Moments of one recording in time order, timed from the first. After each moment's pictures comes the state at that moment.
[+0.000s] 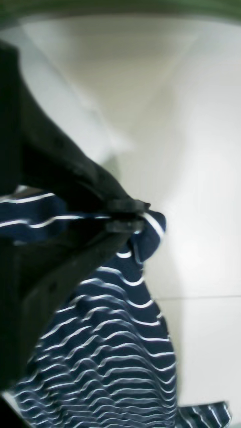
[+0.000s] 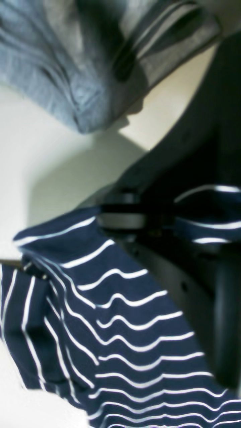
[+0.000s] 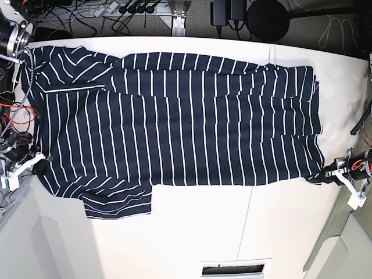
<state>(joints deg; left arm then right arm) -33.1 -37.1 3.0 31.3 -44.9 -37.8 44.7 23.7 23.9 15.3 41.3 16.4 33.7 -24.4</state>
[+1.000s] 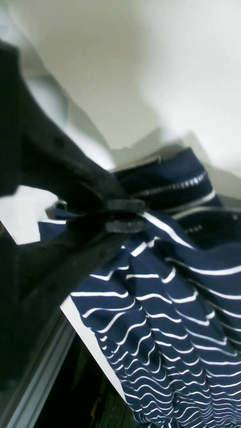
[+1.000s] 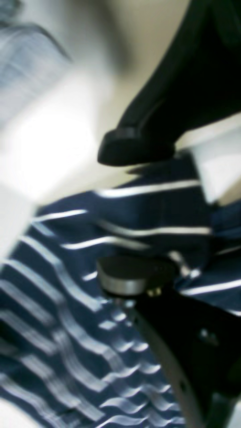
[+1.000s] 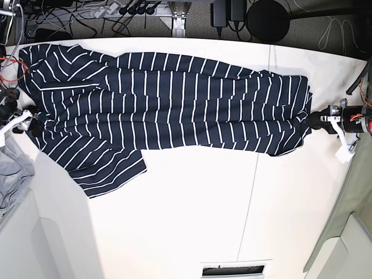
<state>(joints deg) -10.7 -40.2 3.1 50.6 -62.6 -38.1 58.8 6.8 28.8 17.8 51.5 28.3 33.6 -24.8</state>
